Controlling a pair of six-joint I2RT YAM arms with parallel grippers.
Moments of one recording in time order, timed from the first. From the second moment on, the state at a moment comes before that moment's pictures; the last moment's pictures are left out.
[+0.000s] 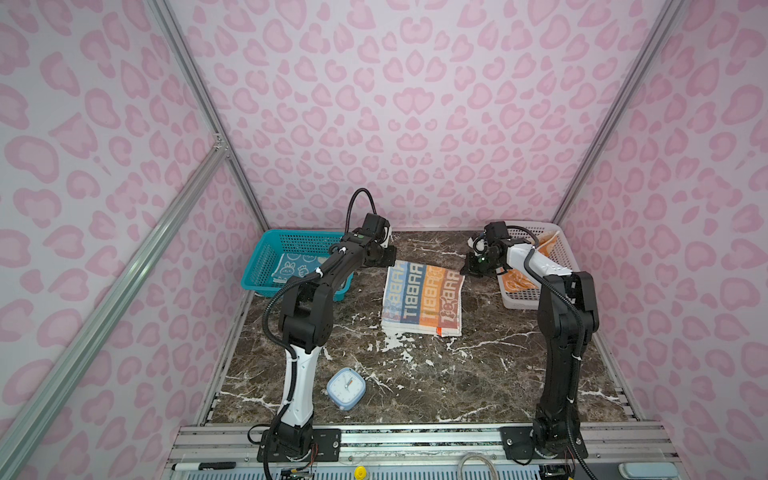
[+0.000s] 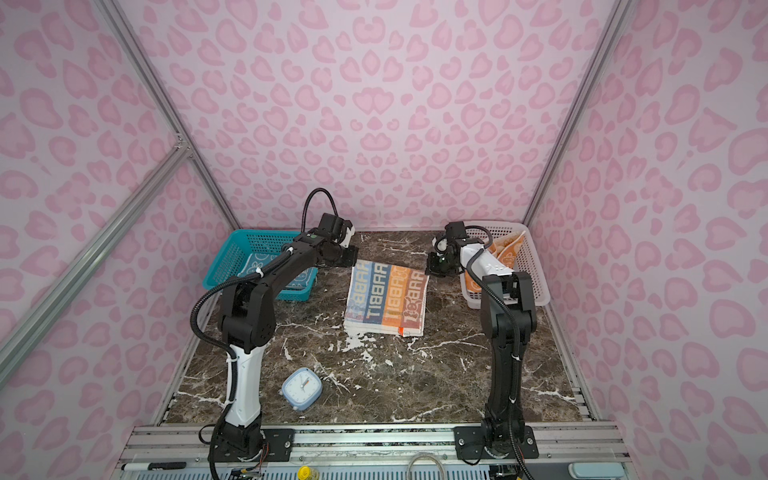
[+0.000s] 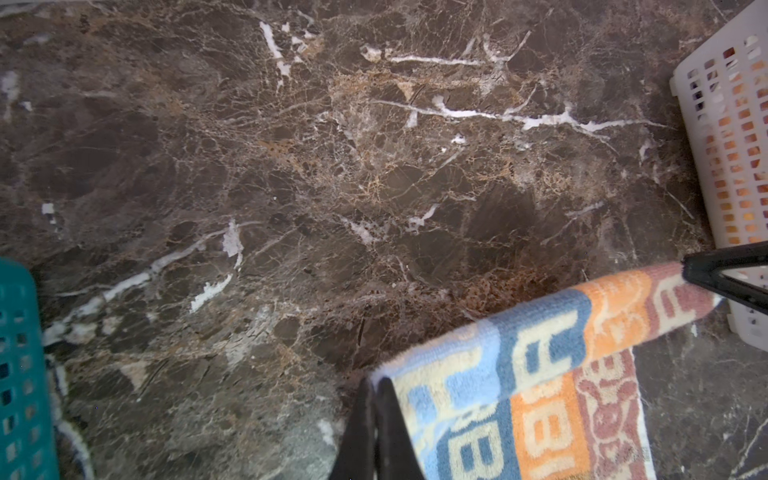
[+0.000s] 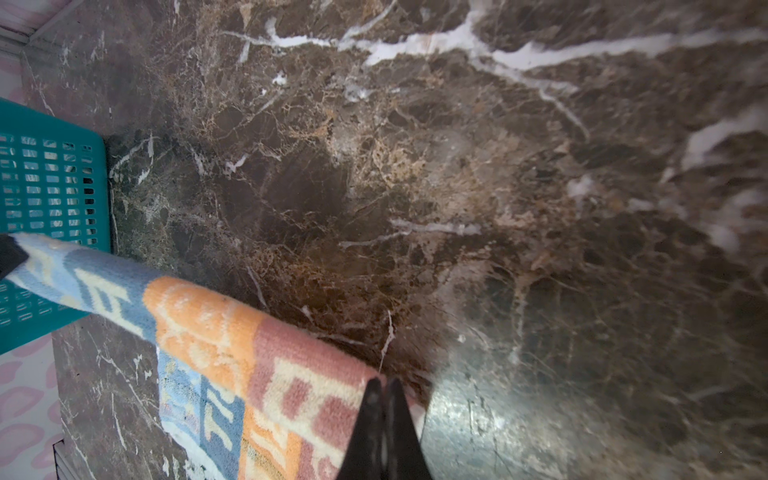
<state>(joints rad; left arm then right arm) -0.38 2.19 1.88 -0.66 0.16 -0.21 0.13 2.14 1.68 -0.68 -0.43 0.25</state>
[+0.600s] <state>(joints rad) -0.37 2.05 1.62 -0.60 0.18 -0.28 0.18 1.95 1.41 -0.61 -0.43 0.30</state>
